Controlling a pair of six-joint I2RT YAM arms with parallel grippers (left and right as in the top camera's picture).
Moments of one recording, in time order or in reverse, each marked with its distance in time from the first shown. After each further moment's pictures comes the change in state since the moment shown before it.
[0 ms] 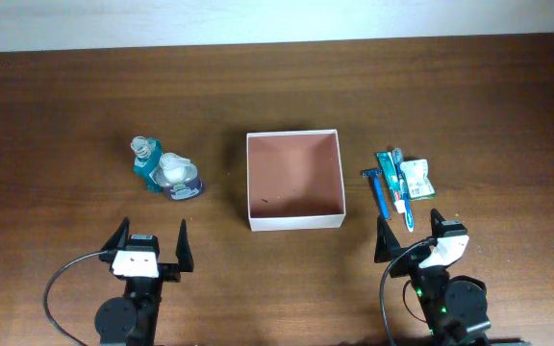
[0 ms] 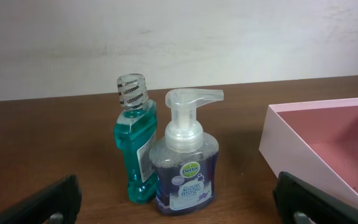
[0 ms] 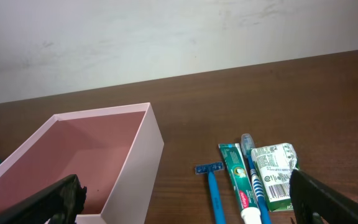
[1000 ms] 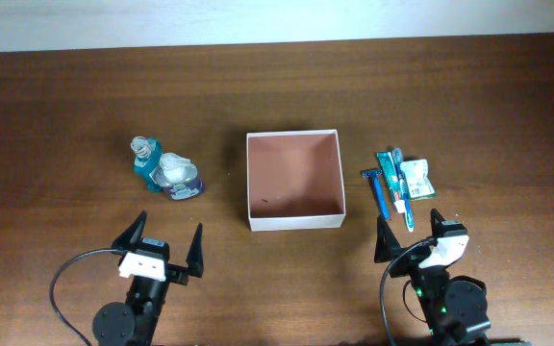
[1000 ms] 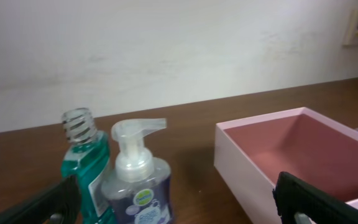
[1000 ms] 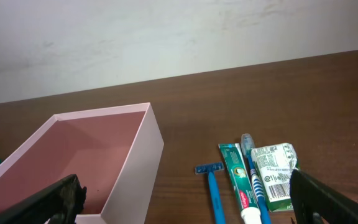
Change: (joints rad) left arm -0.006 0.000 0.008 0.075 0.196 0.000; right arm 0.000 0.000 0.000 0.000 0.000 0.000
